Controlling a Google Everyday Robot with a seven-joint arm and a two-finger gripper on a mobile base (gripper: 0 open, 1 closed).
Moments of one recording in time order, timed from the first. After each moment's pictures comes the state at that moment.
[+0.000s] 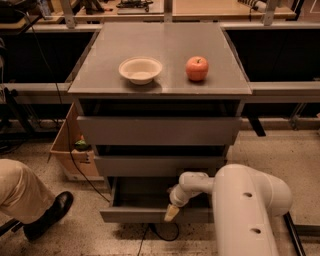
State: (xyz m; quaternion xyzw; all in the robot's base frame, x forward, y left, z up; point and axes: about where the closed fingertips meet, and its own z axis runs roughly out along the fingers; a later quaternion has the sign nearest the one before) arm 0.624 -0.051 0.207 -0.64 0.74 0.14 0.16
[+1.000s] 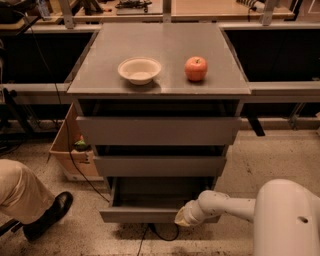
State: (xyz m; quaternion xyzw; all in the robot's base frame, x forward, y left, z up) arm 0.545 -0.093 0.222 -0.60 0.75 0.16 0.20
